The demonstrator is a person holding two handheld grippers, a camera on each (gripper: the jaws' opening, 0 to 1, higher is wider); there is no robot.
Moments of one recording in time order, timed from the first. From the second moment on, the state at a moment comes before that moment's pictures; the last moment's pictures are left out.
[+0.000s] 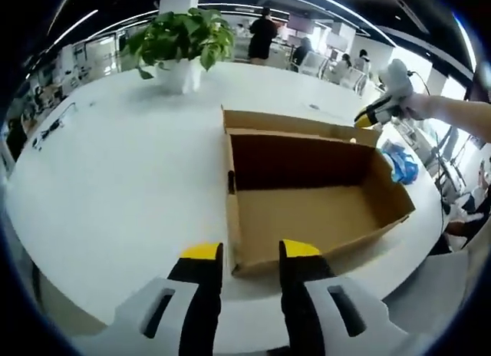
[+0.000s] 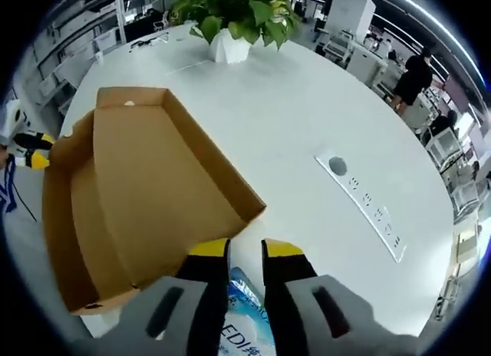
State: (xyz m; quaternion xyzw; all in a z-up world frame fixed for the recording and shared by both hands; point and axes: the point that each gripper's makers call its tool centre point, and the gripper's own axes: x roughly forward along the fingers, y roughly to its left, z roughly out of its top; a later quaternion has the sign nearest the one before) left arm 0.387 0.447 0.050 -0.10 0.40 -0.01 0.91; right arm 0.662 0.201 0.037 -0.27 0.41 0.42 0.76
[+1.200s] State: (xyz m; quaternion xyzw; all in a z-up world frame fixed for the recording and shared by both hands) left arm 0.384 0.459 0.042 -0.13 0.40 0.02 0.91; right arm 0.667 0.217 0.010 -0.08 0.51 0.31 0.80
